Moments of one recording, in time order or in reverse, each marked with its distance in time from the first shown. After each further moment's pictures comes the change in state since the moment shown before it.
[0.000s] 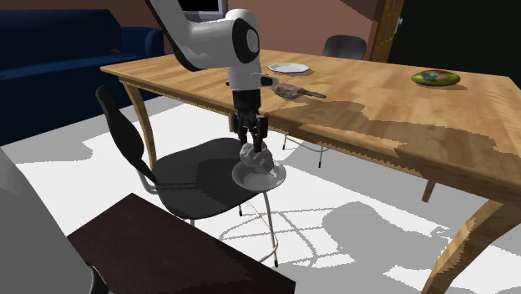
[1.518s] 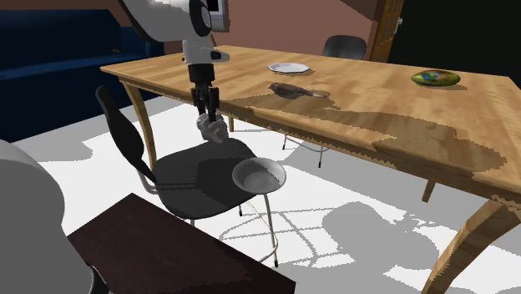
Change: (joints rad) arm 0.194 0.106 0.131 0.279 0.054 -0.218 0.254
